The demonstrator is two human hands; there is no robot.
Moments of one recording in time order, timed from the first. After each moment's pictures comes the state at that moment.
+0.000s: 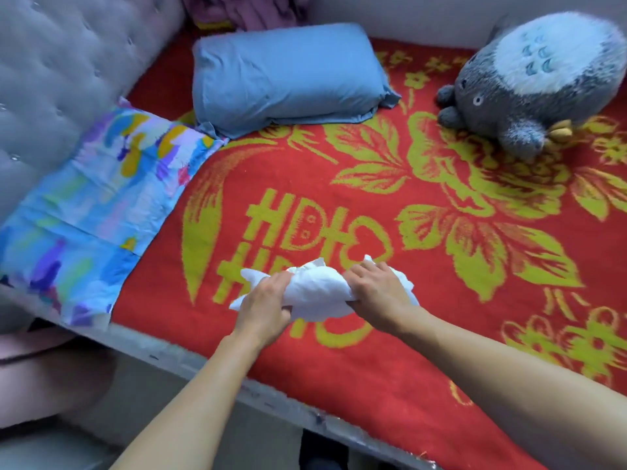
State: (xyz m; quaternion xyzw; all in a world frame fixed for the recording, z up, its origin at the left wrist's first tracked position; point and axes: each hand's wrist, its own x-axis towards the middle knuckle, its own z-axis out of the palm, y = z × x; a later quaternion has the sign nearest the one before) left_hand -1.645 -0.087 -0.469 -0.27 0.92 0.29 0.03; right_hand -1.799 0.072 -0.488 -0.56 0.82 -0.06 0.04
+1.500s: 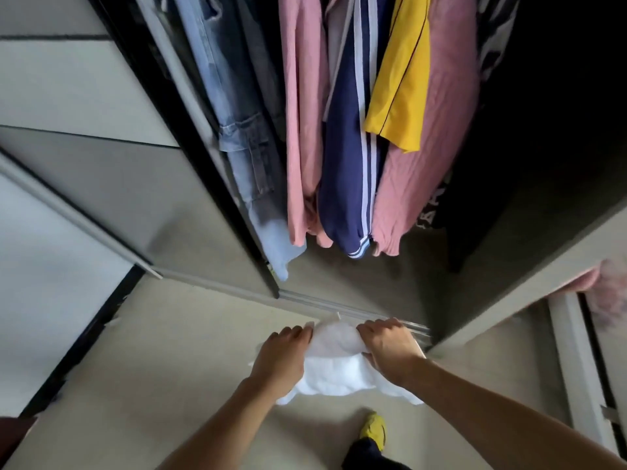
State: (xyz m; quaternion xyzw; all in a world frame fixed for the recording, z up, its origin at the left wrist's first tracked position) left_hand -0.599 0.051 -0.404 -0.80 0.57 0.16 0.05; right_hand -0.770 -0.094 -0.441 -0.98 0.21 -0.02 0.06
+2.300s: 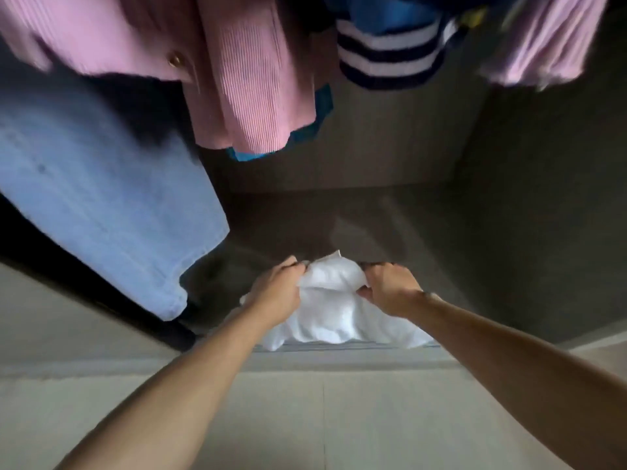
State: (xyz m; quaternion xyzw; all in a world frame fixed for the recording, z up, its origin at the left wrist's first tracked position) left_hand -0.411 -0.245 -0.884 -0.74 0.65 0.16 -0.05; right_hand -0.614 -0.331 -0.912 -0.88 0.46 0.04 0.10
